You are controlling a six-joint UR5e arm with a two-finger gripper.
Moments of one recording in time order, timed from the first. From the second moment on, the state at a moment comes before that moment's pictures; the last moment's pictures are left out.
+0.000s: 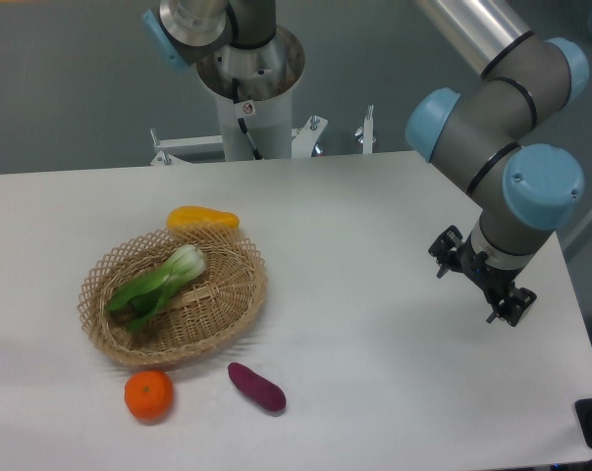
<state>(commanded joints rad) 2.65 -2.12 -1.27 -1.33 1.58 1.53</state>
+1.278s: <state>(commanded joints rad) 2.41 -1.89 -1.64 -1.17 1.46 1.19</state>
